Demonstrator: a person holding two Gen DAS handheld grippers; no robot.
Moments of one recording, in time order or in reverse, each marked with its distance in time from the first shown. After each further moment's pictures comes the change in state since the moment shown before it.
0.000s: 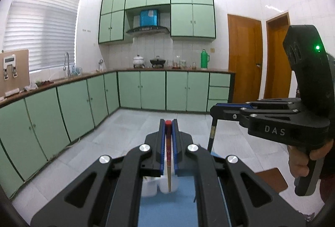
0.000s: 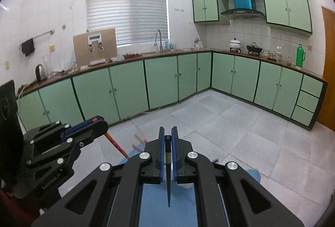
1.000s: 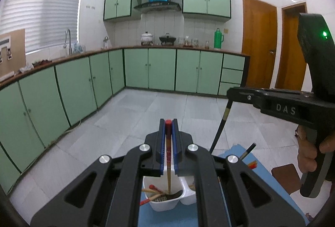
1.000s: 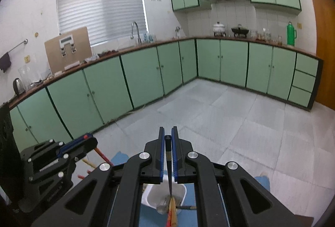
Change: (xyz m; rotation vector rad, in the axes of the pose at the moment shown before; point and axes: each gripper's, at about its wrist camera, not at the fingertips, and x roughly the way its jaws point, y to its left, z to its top) left arm 0.162 0.066 -0.034 -0.047 0.161 0.039; right arm 0.145 -0.071 -0.012 0.124 0.065 -0.081
